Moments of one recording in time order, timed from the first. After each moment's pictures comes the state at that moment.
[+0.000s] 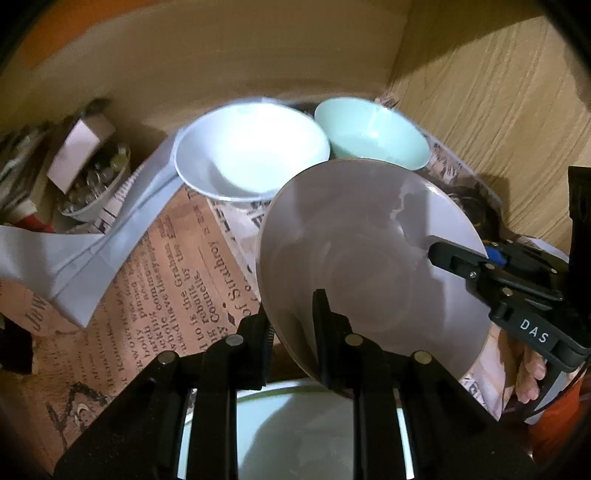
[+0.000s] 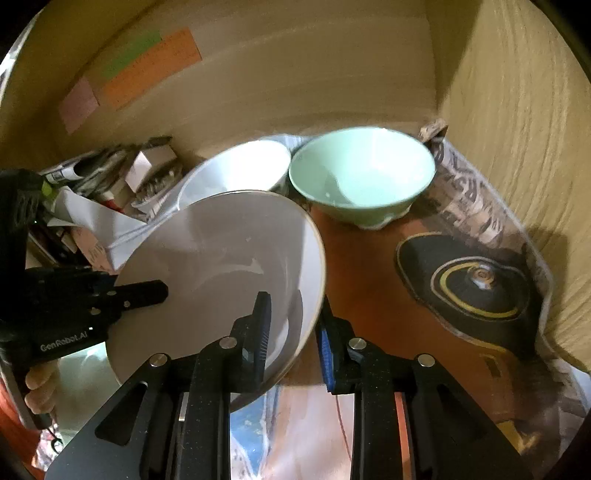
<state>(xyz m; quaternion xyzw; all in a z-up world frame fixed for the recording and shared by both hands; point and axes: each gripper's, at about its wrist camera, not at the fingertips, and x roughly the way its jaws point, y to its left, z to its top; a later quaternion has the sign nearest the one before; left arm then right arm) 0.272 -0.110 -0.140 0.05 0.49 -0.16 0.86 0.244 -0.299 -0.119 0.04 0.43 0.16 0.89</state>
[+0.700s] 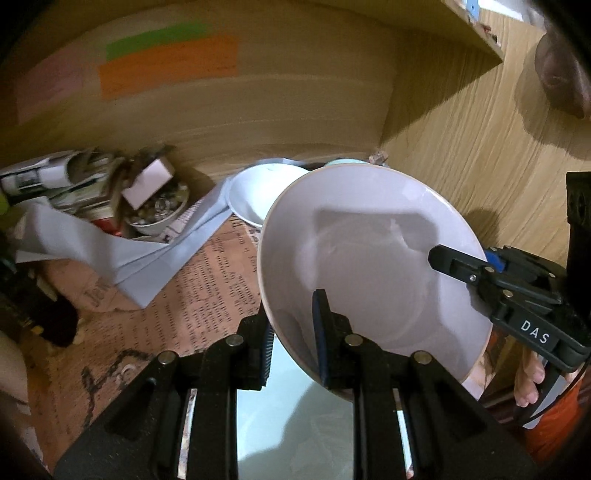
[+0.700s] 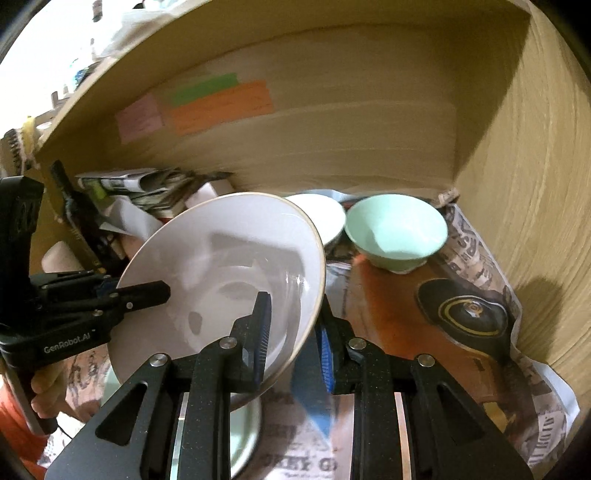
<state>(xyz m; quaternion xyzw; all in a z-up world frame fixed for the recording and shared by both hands) 0.194 -0.070 -0.075 0.02 0.40 -0.14 0.91 0.186 -0.261 -0.057 0.01 0.35 0.20 0.91</state>
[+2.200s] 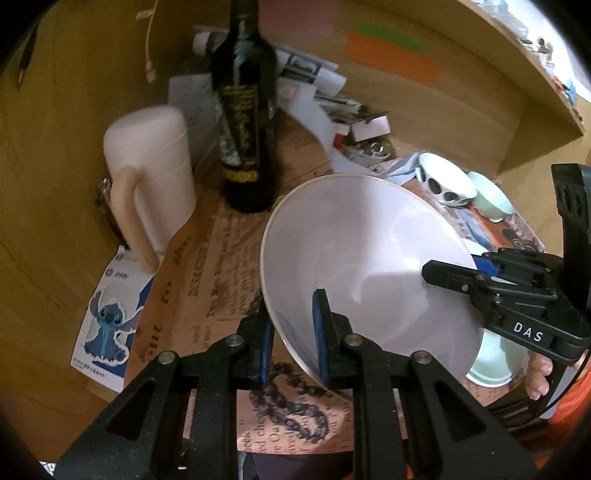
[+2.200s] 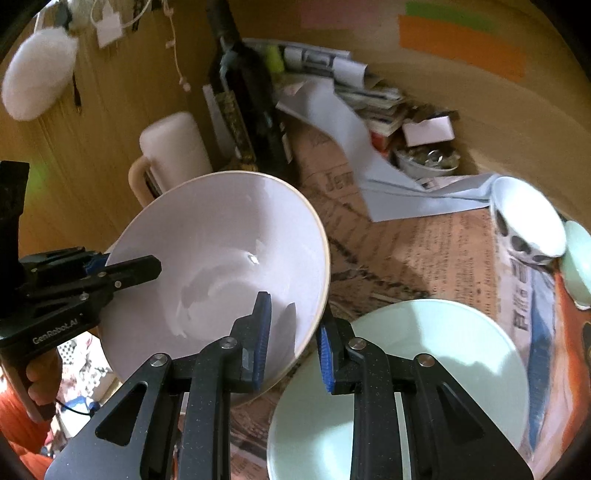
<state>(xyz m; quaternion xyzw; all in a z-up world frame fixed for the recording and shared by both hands) 0.053 0.129 -0.103 -0.07 0.40 0.06 0.91 0.138 -0.047 -0.113 -0.11 0.42 0.38 0.82</state>
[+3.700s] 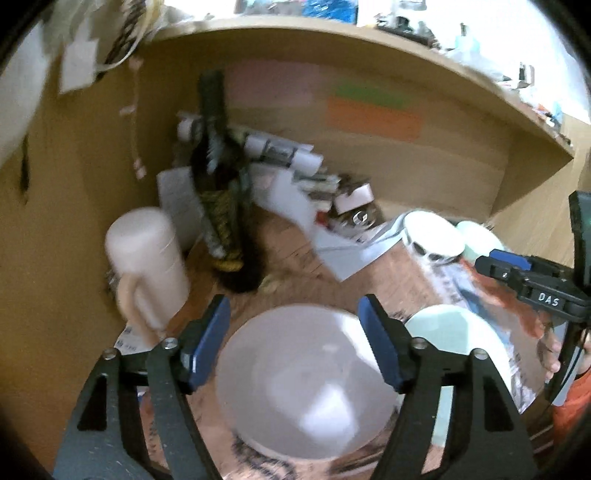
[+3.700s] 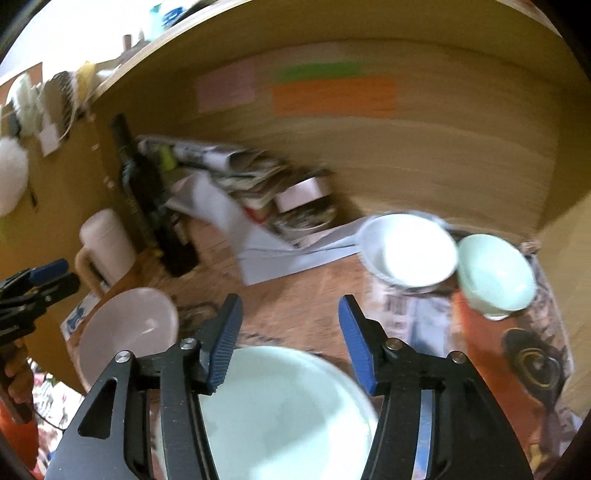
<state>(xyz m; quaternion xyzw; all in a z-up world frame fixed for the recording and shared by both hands) 0.074 0.093 -0.048 -0.04 0.29 0.07 0.95 0.189 -0.165 -0.050 -0.05 0.34 0.28 0.90</state>
